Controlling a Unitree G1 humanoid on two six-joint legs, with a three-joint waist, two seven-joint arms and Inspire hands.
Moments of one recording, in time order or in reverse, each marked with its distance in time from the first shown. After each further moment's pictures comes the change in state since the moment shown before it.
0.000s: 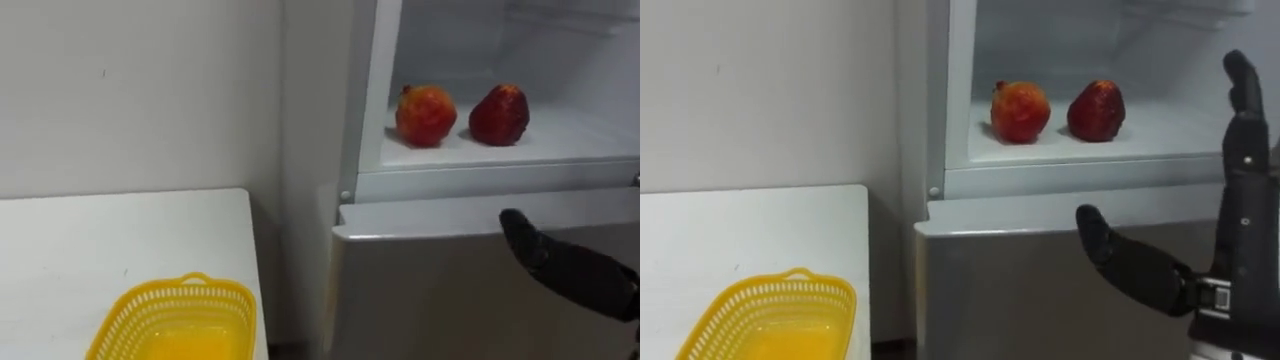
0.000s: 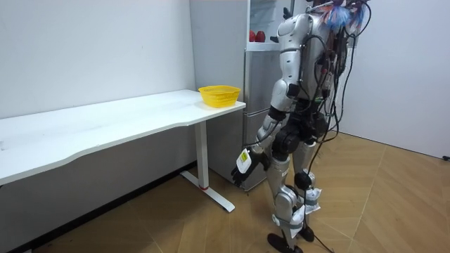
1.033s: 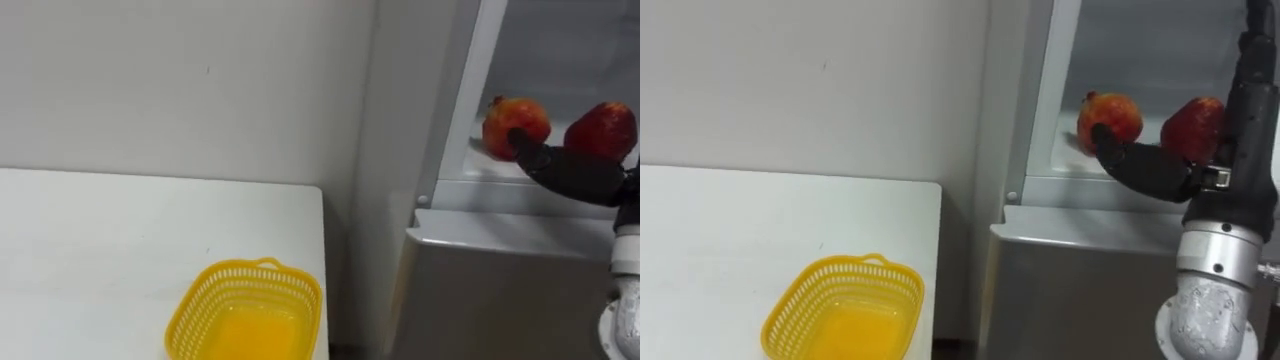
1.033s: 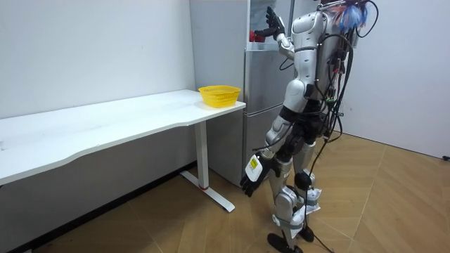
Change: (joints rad) left arm -0.035 -0.007 0.030 -0.007 0.155 0.091 -0.108; right arm -0.351 -0.074 -0.004 0.363 0.261 0.056 0.019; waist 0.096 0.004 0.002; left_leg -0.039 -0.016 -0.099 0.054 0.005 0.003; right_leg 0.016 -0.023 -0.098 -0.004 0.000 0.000
